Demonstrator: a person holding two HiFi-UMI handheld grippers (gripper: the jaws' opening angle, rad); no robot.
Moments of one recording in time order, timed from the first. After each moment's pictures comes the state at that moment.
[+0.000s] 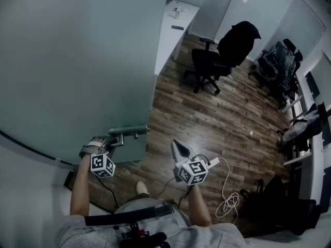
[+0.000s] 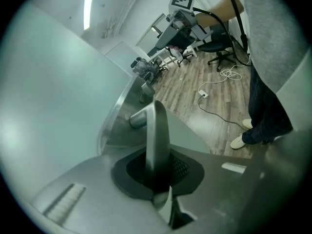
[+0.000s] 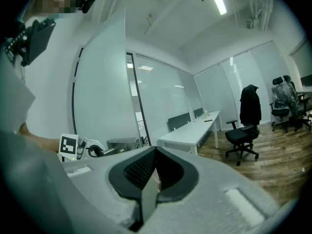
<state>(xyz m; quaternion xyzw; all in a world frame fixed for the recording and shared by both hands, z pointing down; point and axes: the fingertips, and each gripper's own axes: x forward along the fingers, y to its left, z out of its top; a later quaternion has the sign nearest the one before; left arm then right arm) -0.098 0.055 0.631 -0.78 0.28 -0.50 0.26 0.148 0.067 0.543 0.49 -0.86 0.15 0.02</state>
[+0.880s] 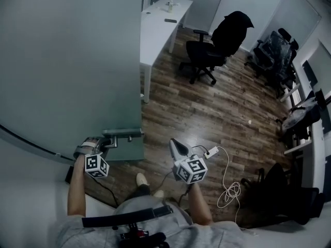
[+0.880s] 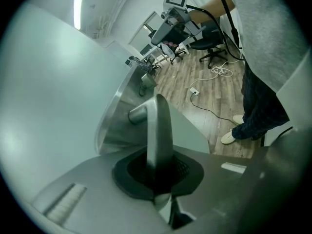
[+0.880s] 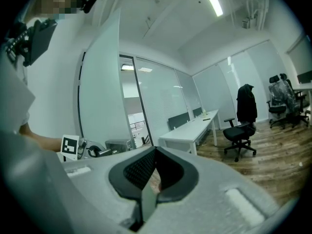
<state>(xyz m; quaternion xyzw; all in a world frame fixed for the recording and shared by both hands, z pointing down) -0.101 0.127 0.641 -0.76 0.26 -0.52 0.27 0.168 0.138 0.550 0.49 -0.86 0.16 0.01</state>
